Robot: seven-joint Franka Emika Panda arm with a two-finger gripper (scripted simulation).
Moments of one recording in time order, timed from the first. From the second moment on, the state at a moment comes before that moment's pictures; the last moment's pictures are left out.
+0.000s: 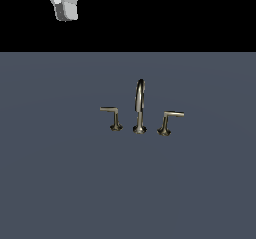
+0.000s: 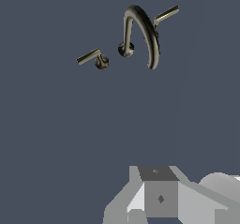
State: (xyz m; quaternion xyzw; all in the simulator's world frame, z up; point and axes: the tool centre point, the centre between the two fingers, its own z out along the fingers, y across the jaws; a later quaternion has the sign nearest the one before) arm -0.172 0.089 0.344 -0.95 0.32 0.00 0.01
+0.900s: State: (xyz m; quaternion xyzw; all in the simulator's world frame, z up) arm -0.093 0.118 0.262 -0.88 0.48 0.00 0.01
